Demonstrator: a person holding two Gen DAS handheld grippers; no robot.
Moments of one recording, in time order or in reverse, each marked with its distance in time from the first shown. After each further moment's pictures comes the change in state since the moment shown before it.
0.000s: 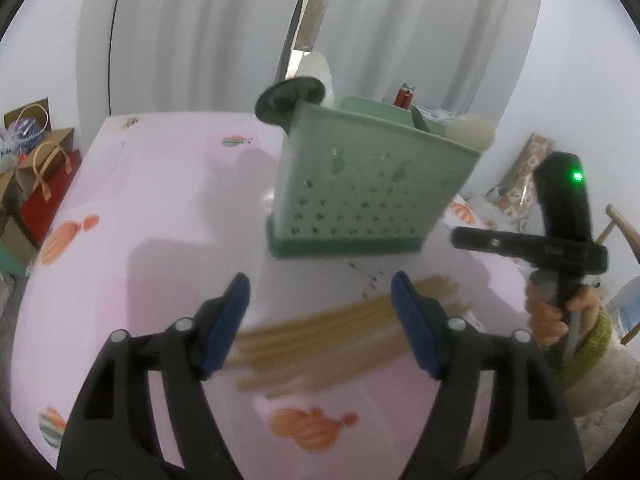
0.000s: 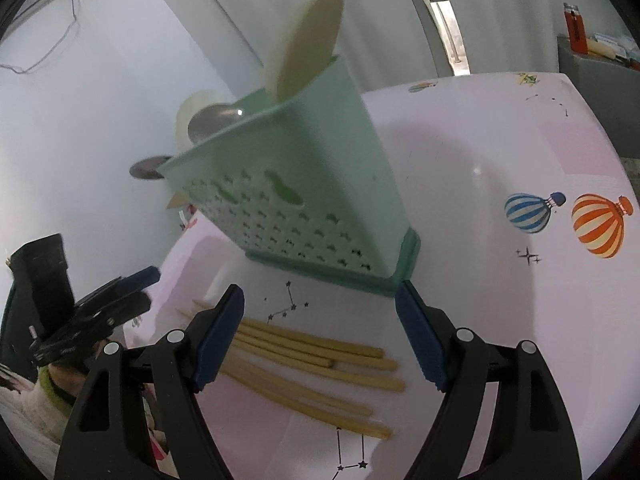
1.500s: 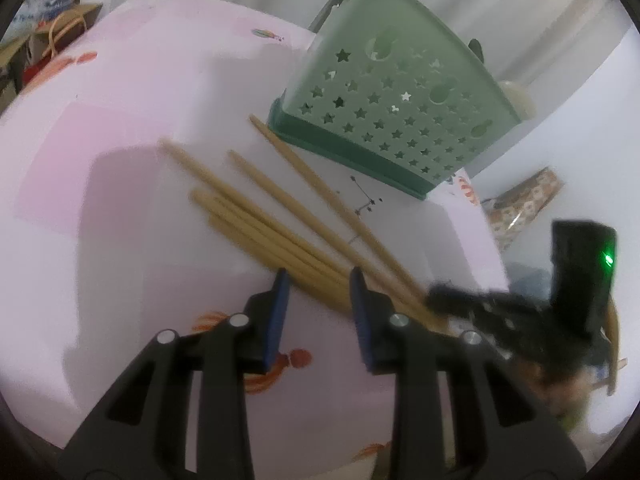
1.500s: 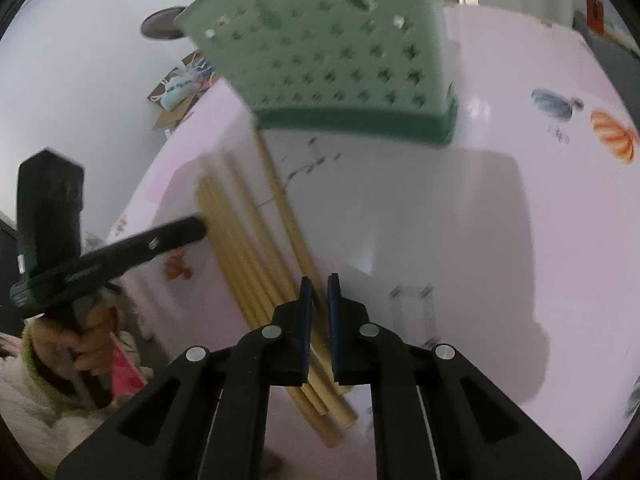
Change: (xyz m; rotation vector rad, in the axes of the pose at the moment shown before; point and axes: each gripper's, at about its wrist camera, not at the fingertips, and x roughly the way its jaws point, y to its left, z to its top) left arm 0.018 0.000 -0.060 -0.313 0.184 -0.041; right arm 0.013 0.037 -0.071 -0.029 0.273 -0.067
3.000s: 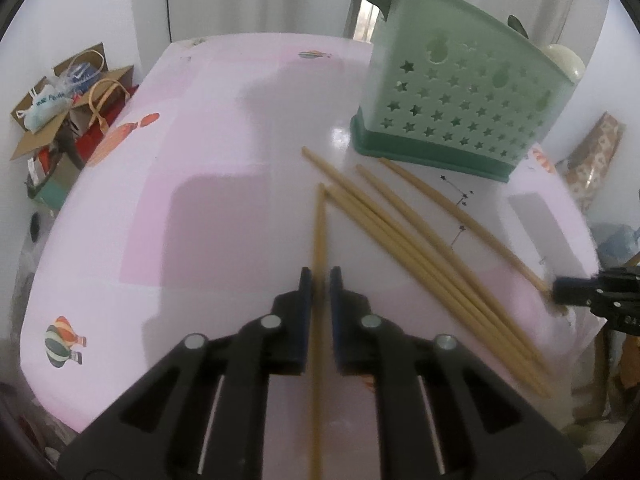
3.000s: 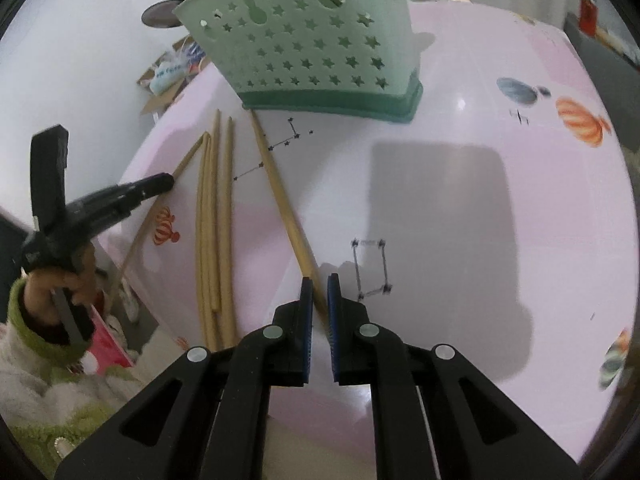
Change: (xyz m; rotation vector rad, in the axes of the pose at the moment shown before) left arm -0.003 0.019 0.018 0.182 -0.001 0.315; right arm -0.026 -0.011 -0.009 -0.048 0.044 -0.091
